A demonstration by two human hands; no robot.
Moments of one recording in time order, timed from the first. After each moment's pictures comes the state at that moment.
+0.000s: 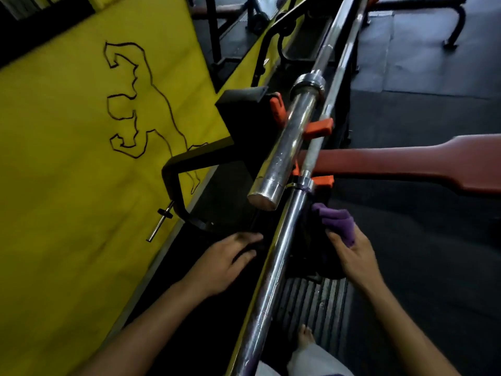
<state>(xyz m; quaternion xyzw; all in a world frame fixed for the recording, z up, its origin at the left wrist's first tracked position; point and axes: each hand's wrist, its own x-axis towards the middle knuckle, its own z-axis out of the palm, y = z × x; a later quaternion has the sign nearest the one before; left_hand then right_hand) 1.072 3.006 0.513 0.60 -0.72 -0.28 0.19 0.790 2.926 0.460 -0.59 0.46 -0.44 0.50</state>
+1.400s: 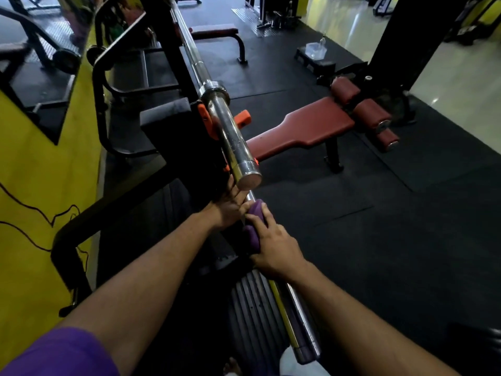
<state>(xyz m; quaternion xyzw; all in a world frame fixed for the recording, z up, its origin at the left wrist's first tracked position) 1.052 2.837 0.465 0.36 -0.91 -0.20 -0.05 0.950 3.014 0.494 -0.60 0.76 -0.10 0.23</state>
